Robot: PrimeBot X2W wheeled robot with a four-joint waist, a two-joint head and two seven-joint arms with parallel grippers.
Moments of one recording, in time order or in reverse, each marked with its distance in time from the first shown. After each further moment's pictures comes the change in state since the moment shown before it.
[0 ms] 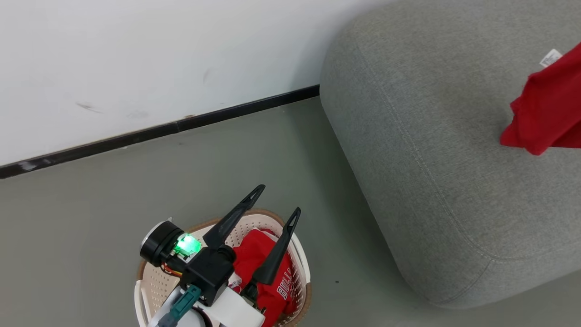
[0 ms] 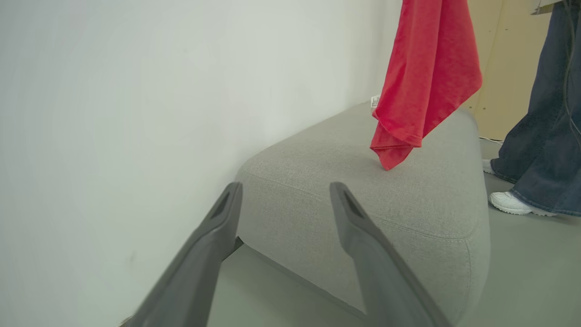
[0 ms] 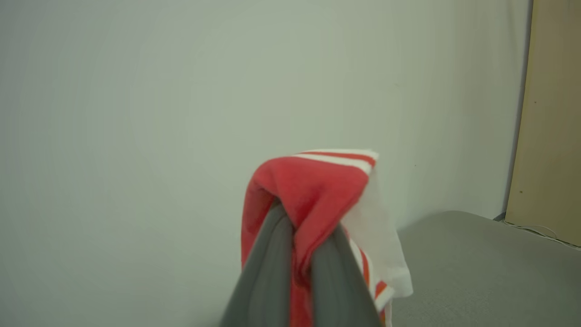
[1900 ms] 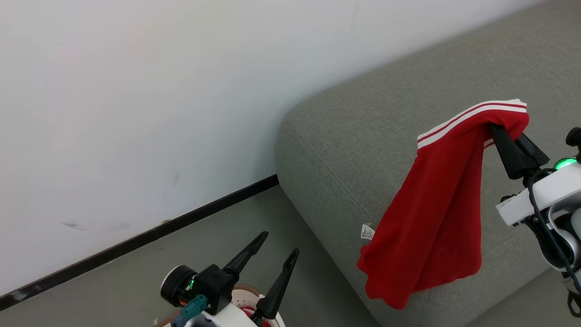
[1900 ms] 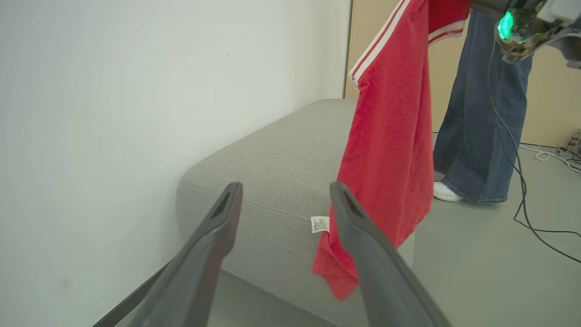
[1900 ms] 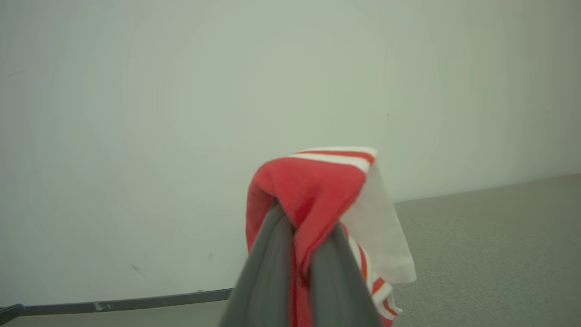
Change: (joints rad) left arm 0.042 -0.087 -0.008 0.291 -0.137 -0.087 -0.045; right arm 0.700 0.158 0.361 -0.486 0.139 0.000 -0.189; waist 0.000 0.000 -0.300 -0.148
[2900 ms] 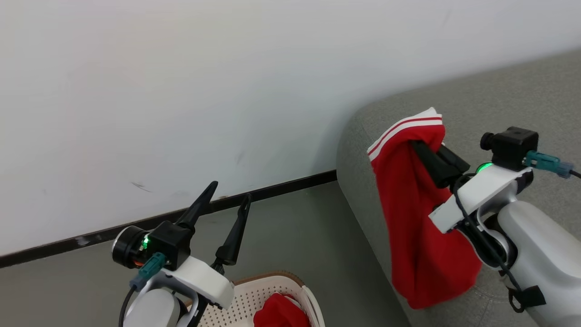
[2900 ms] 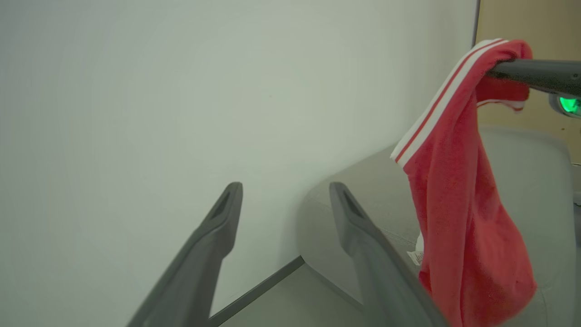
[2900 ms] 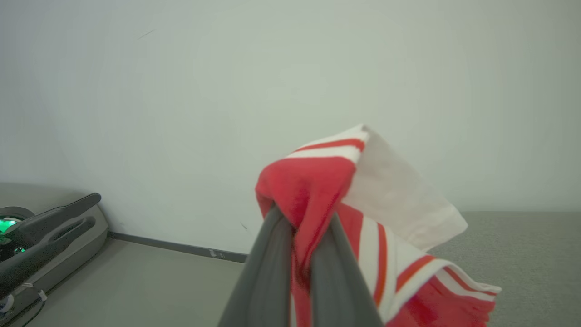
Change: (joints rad) left arm -0.102 0.050 0.139 -0.016 0.020 0.065 0.032; right arm -0.125 0.130 0.259 0.108 0.085 0.000 -0.005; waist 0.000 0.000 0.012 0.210
